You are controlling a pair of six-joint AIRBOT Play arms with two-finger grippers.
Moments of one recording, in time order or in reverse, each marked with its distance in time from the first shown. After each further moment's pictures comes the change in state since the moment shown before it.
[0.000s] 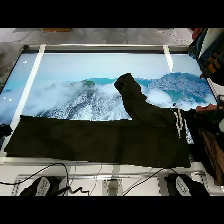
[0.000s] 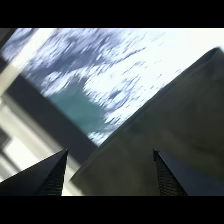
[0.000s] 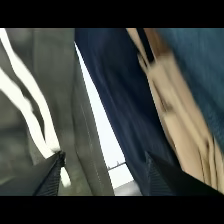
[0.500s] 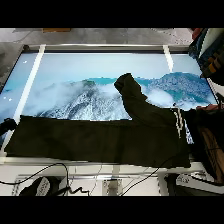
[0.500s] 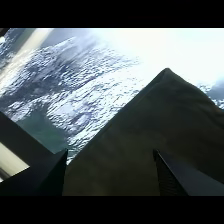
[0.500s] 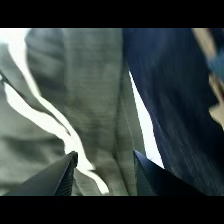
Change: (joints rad) left arm -0.088 0.000 0.011 -0.028 0.029 0.000; right arm -0.332 -0.492 0.295 0.509 0.300 -0.397
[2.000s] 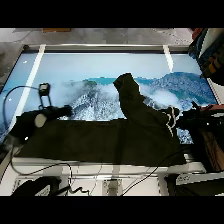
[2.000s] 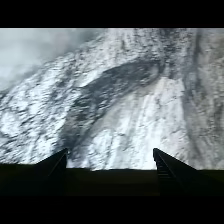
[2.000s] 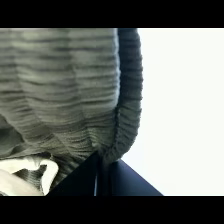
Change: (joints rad) left arm -0.759 -0.212 0.134 -0.391 0.023 0.002; right arm 0.055 -0.252 -0.154 0.338 -0.110 -0.453
